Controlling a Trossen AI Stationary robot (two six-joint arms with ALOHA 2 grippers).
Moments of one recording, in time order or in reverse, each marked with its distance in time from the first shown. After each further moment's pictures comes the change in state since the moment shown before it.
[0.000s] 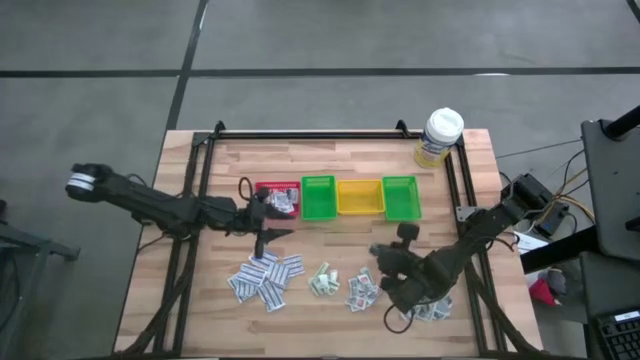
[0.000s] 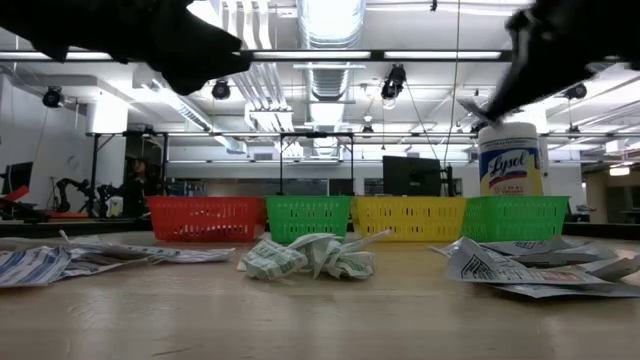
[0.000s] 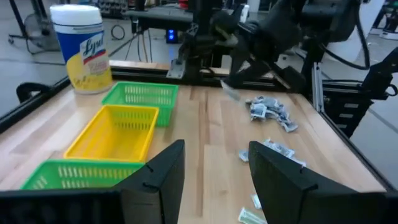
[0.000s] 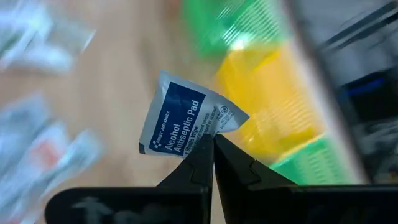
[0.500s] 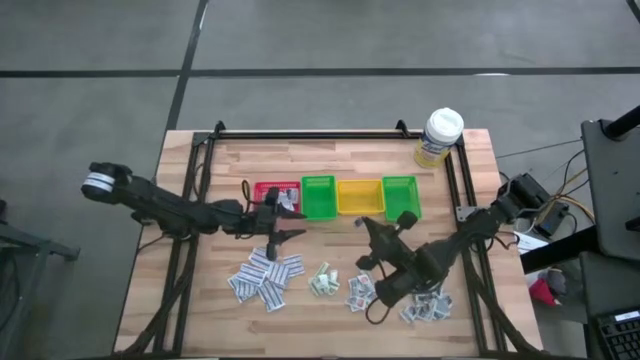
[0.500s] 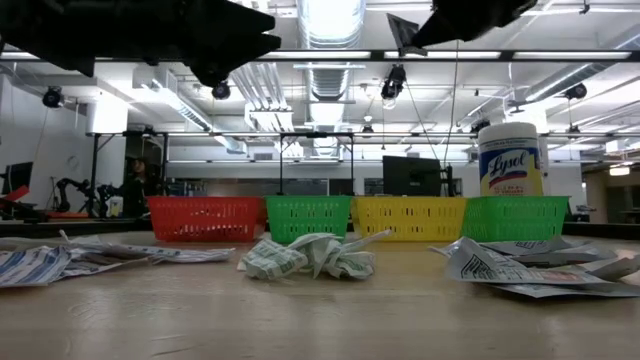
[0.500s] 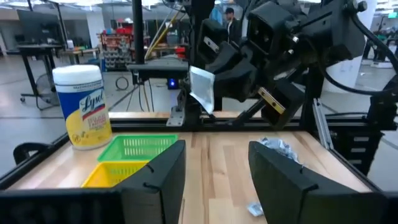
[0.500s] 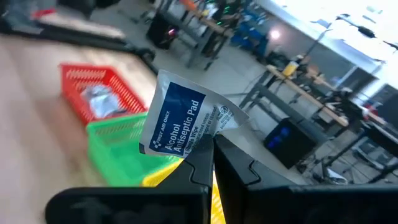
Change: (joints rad) left arm -0.001 0.235 0.006 0.437 -0.001 0.114; right arm -0.085 0.015 0.027 0.283 0.504 -0.116
